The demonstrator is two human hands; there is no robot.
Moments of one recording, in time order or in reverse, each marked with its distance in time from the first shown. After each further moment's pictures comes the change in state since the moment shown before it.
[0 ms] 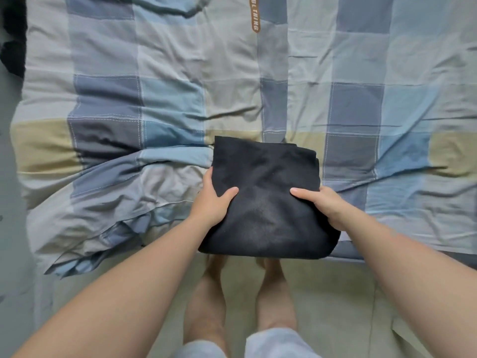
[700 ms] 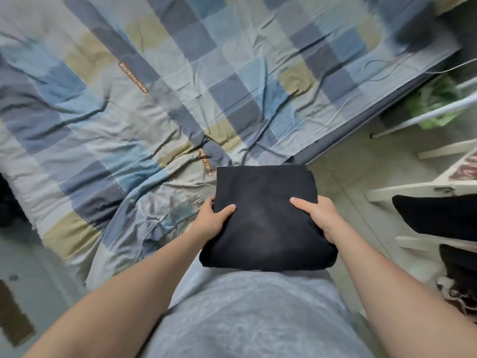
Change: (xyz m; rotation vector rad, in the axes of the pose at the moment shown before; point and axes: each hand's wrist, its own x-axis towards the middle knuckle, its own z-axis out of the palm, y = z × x) left_hand -0.220 0.024 -0.039 0.291 -0.461 0.164; right_hand -0.323 0.172 0.089 0.729 0.502 -0.121
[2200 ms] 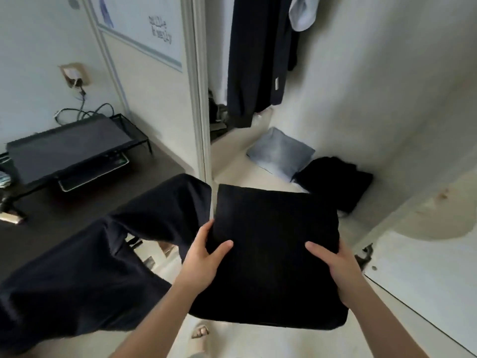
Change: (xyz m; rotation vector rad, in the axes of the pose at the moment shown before) left_hand -0.318 0.098 0.850 0.960 -1.386 0.897; right_hand -0.347 0.386 -0.541 1.348 1.363 -0.394
